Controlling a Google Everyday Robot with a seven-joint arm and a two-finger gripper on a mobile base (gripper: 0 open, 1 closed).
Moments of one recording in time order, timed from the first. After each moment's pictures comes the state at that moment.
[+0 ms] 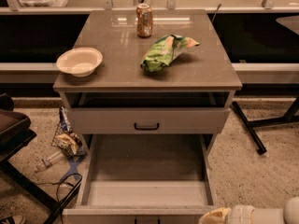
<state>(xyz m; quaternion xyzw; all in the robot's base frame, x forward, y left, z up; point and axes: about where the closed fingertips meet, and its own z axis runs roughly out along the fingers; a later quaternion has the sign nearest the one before) 0.286 -0.162 0.587 -0.51 0.78 0.22 0.29</state>
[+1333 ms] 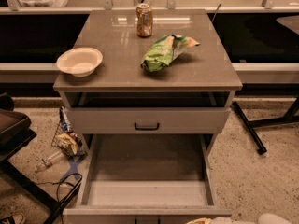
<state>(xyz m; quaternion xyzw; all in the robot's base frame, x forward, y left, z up) 0.296 -0.132 0.453 -0.44 0.74 0.36 0.35</state>
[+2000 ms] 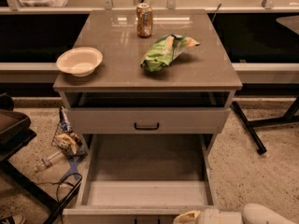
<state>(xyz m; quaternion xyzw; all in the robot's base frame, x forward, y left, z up) 0.326 -0.108 0.432 -0.44 0.73 0.38 0.35</state>
